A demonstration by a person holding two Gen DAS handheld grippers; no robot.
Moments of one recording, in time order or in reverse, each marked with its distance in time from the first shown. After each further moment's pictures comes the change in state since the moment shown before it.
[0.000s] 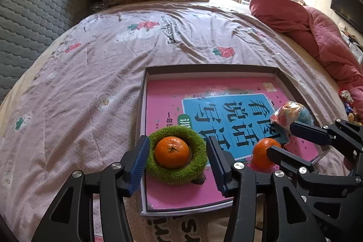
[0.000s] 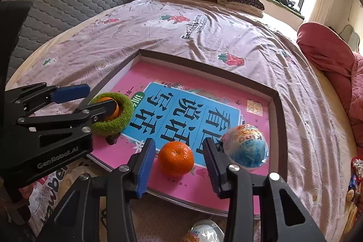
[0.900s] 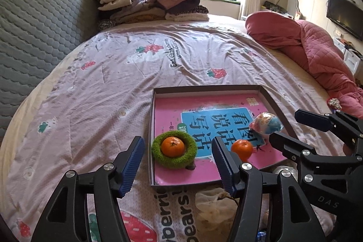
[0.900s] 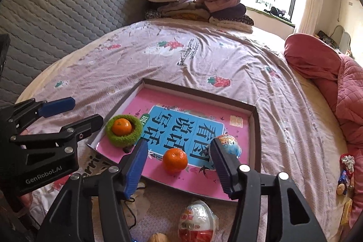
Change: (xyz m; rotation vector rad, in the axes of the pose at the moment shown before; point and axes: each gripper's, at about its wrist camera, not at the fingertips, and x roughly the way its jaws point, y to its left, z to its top) left arm -0.091 -0.006 -0.004 -0.005 -0.102 0.010; right arm -0.079 -0.004 0.004 0.039 -0.121 -0.013
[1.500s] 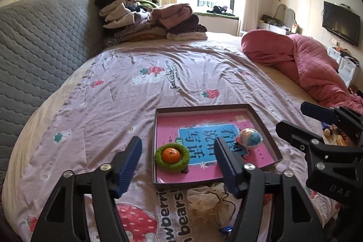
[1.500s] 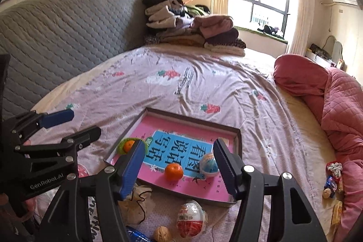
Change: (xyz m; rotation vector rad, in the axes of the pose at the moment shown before) left arm -0.078 -0.009 0.010 0.000 -0.105 0.007; right arm -0.081 -0.002 0.012 0.009 -0.150 -0.017
